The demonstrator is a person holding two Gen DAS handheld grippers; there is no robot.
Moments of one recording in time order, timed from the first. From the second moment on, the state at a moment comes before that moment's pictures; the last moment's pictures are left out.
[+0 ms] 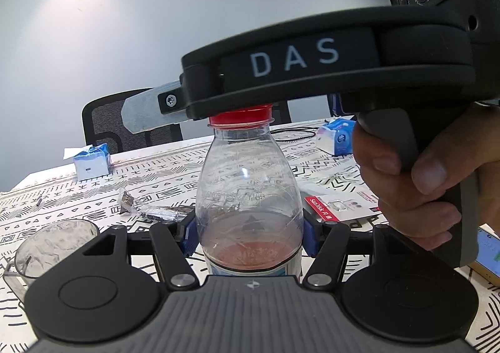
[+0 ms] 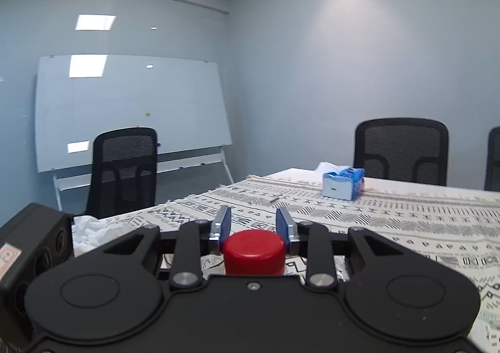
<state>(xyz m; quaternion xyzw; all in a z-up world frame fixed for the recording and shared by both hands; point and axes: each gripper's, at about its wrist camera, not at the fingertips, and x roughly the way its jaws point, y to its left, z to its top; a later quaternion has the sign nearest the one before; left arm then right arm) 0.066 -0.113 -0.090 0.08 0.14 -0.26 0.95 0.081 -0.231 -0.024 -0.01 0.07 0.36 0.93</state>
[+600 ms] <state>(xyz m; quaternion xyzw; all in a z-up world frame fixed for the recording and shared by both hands) 0.070 -0.116 -0.093 0.09 0.13 -0.26 0.95 0.053 -0.212 -0.030 0.02 0.08 0.21 0.97</state>
